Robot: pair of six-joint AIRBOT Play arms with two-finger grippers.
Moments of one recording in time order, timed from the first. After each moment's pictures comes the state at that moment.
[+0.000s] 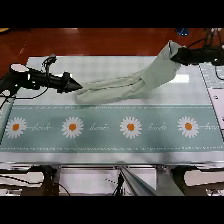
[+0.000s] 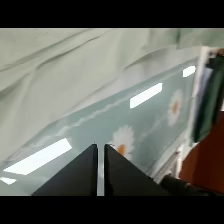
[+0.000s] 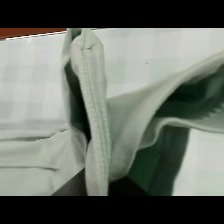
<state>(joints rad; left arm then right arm) 0.06 -1.57 1.19 0.48 -1.25 -1.13 -0.20 -1.57 1.57 -0.89 1.04 1.19</state>
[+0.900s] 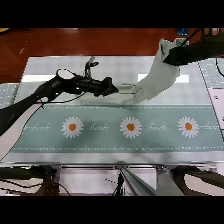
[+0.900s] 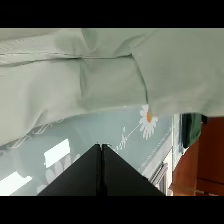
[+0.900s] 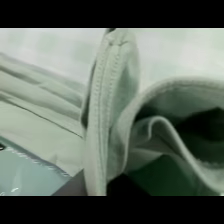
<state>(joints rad) -0.40 -1.60 1.19 0.35 -0.86 -1.21 0.04 -1.32 1.57 -1.13 1.25 1.33</state>
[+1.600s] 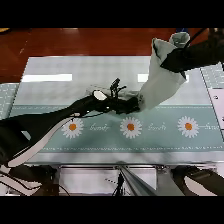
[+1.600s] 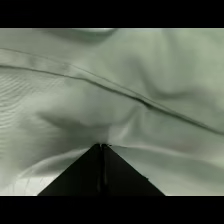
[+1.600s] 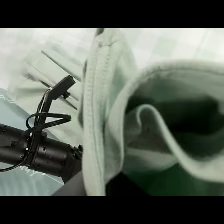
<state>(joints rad) -0.72 -1.75 1.19 0.20 -0.61 -1.30 0.21 -1.13 1.57 -1.24 1.38 1.49</state>
